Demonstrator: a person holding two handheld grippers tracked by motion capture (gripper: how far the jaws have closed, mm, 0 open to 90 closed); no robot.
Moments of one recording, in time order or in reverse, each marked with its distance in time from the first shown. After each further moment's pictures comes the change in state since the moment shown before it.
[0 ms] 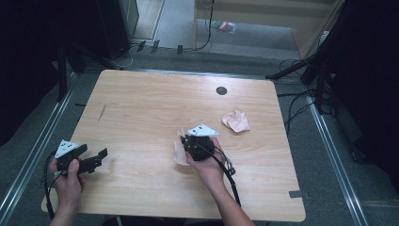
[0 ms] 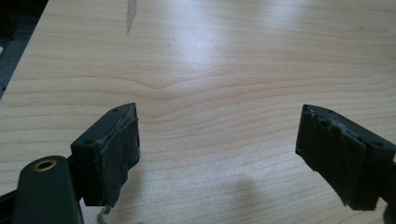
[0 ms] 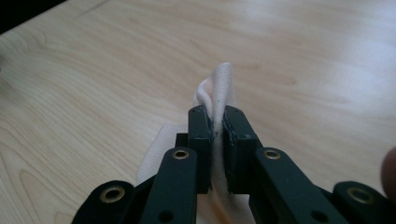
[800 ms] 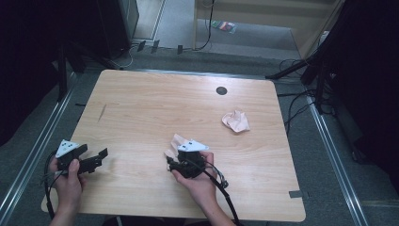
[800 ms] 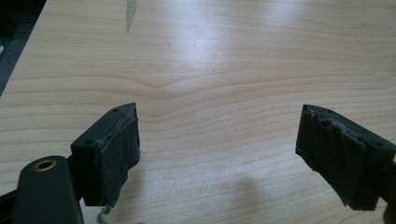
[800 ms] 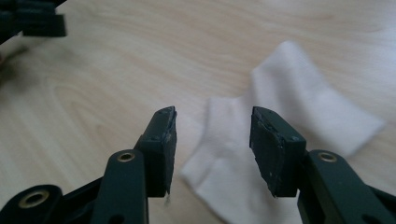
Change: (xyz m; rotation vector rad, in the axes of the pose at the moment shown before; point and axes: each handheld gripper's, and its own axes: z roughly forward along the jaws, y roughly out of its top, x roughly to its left) left arm -0.001 0.000 0.001 0.007 0.004 0.006; right arm 0.043 -0.027 -0.007 0.074 0.097 0.046
